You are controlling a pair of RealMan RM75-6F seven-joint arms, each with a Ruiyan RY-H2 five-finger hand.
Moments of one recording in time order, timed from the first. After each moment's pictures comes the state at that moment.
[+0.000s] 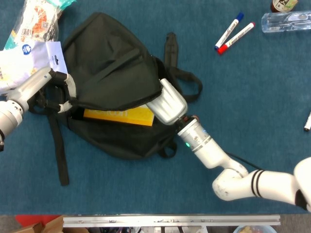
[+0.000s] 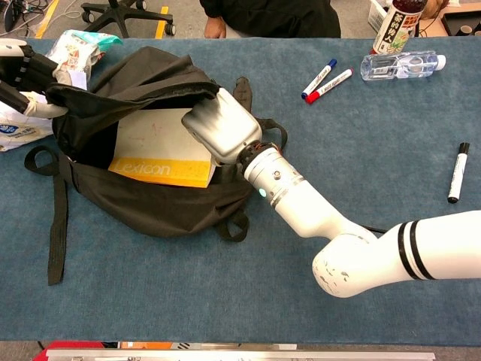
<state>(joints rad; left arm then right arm) -0.65 -0.81 -0.16 -1.85 1.33 0.54 -0.84 0.88 -2.15 0.18 -0.98 -1.41 1.13 -0.68</state>
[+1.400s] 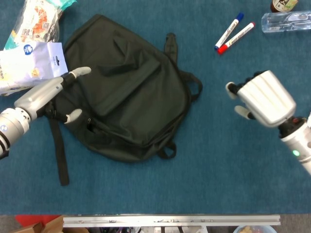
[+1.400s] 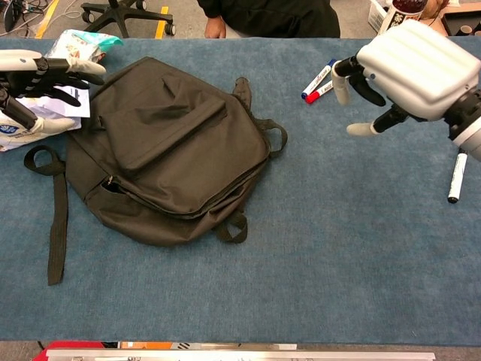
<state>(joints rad) -0.65 -0.79 -0.15 -1.92 1.37 0.56 -0.72 0.57 -1.26 0.02 -1.80 -1.53 1.26 -0.52</state>
